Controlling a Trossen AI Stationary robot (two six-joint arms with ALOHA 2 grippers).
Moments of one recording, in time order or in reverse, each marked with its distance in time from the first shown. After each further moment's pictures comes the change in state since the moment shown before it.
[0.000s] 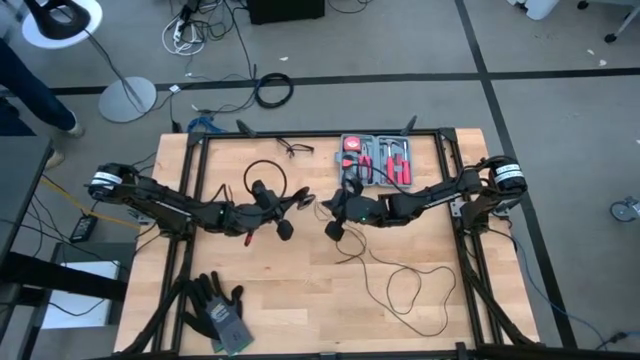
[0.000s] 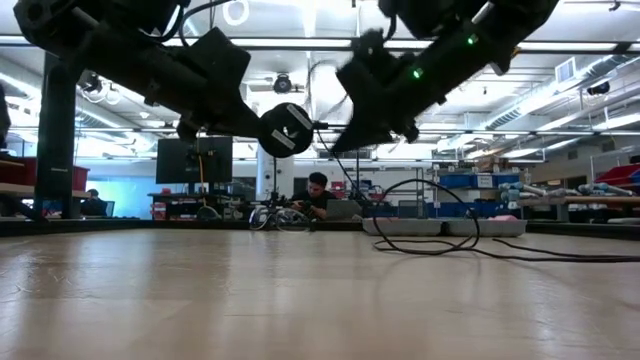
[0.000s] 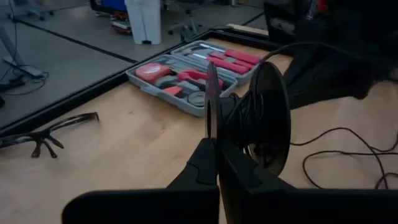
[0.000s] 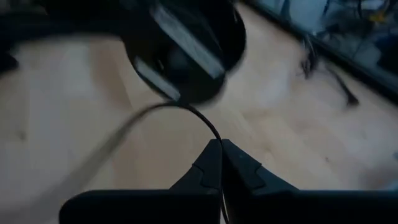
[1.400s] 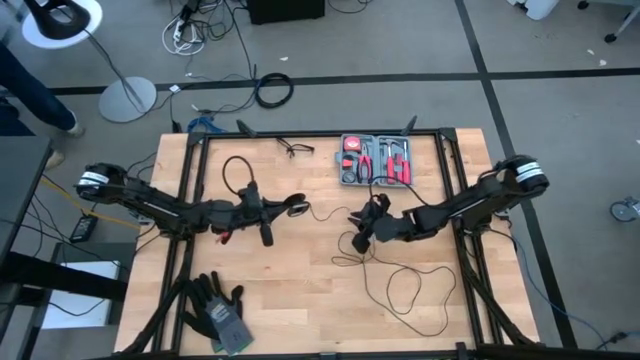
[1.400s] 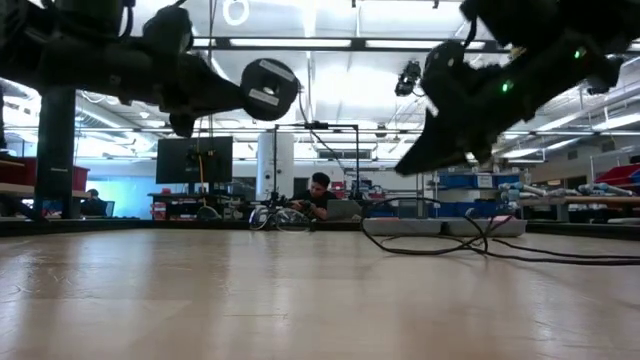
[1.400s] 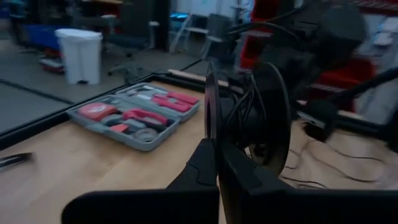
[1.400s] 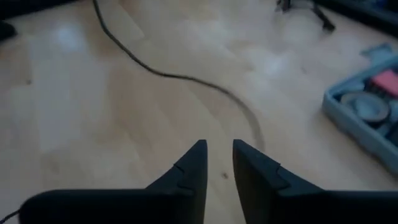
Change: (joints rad) left arm -0.008 -0.131 -0.229 0.410 0.237 0.105; right arm 0.150 -0.185 -0.314 0.068 0.130 0.198
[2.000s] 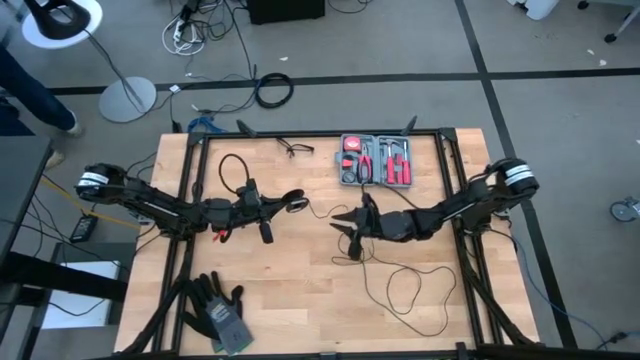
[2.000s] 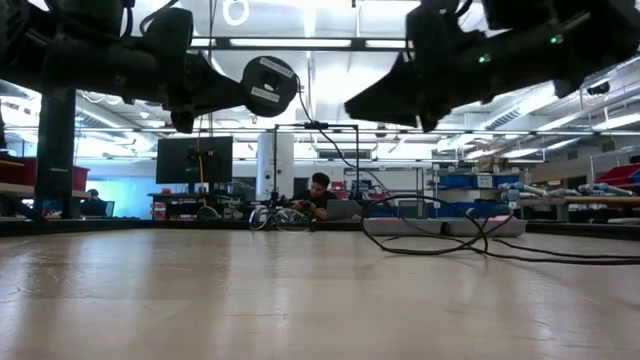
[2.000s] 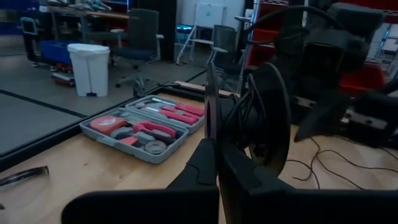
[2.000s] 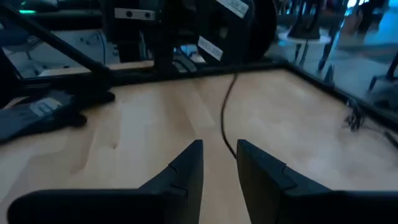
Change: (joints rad) left arm 0.019 0.000 -0.008 0.049 -0.022 0.046; right arm -0.004 0.128 0.010 0.570 -0.132 -0.396
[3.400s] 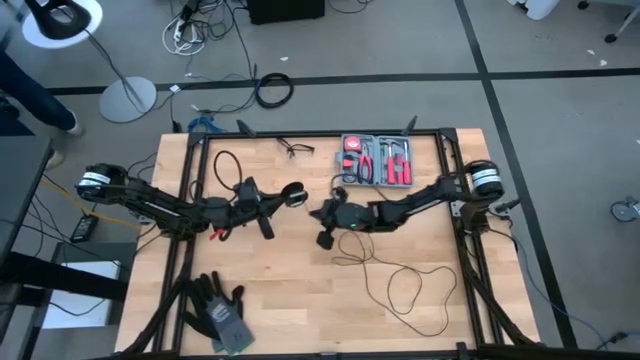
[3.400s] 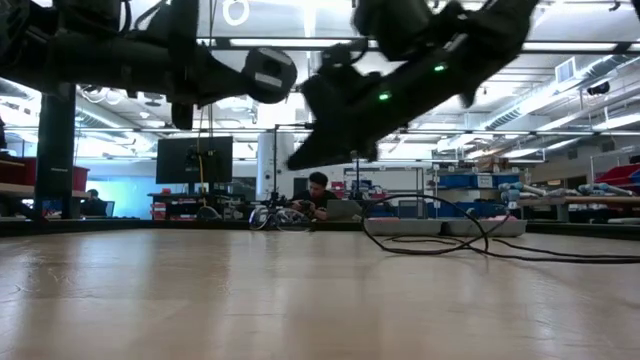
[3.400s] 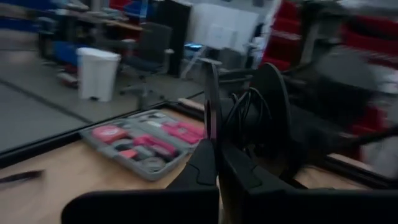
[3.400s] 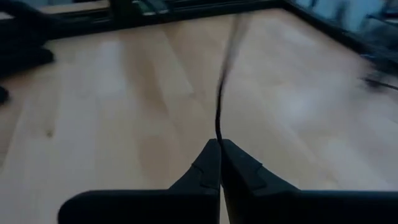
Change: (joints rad) left arm 0.001 0.010 0.010 0.078 -0.073 -0.079; right arm -0.138 0.265 0.384 -0.393 -0.112 0.093
